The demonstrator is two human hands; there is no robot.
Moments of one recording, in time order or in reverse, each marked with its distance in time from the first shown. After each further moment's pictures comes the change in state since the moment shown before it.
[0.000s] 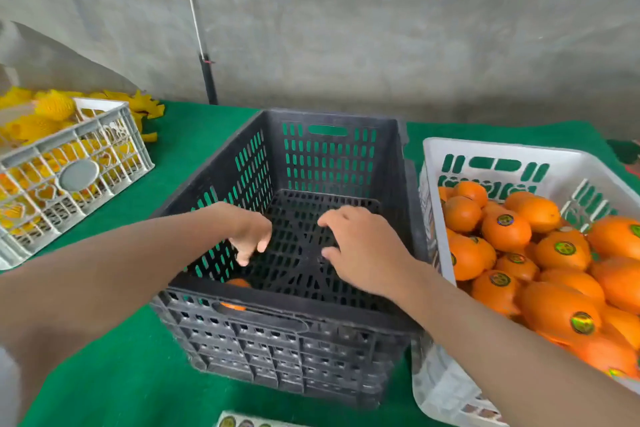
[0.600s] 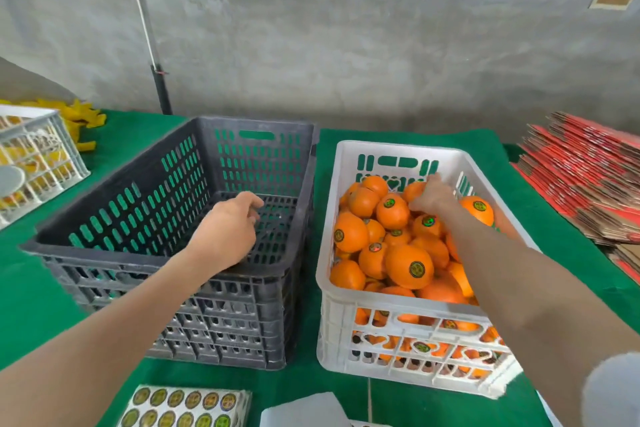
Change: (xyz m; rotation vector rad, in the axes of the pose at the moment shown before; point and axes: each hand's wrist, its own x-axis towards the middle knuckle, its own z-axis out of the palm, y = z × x) left_hand -0.091 0.168 -0.011 -0.824 0.893 -0.034; right_hand -0.070 0.276 -0.044 0.178 0.156 0.878
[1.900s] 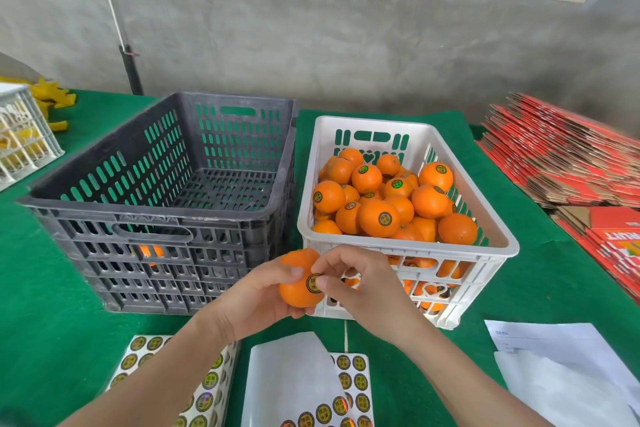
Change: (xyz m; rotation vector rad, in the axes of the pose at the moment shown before) left_hand -0.122 0.005 0.069 -1.362 -0.894 -0.070; right_hand -0.300 -0.020 0.015 0.617 -0.237 -0.589
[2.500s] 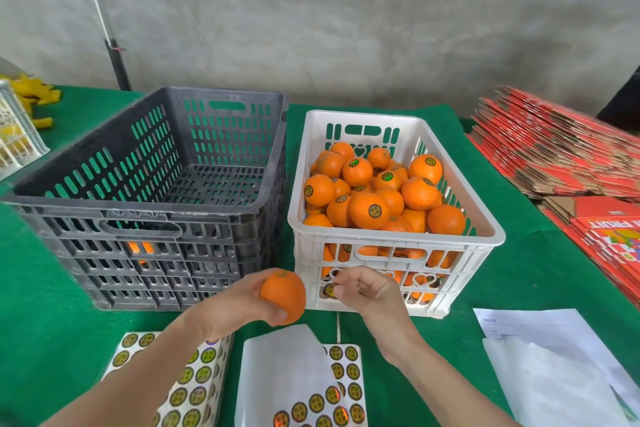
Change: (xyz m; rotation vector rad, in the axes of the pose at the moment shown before) left_hand -0.003 -0.024 -0.032 0.408 0.126 -0.189; right_hand -0.024 0.057 0.014 0.471 0.219 0.320
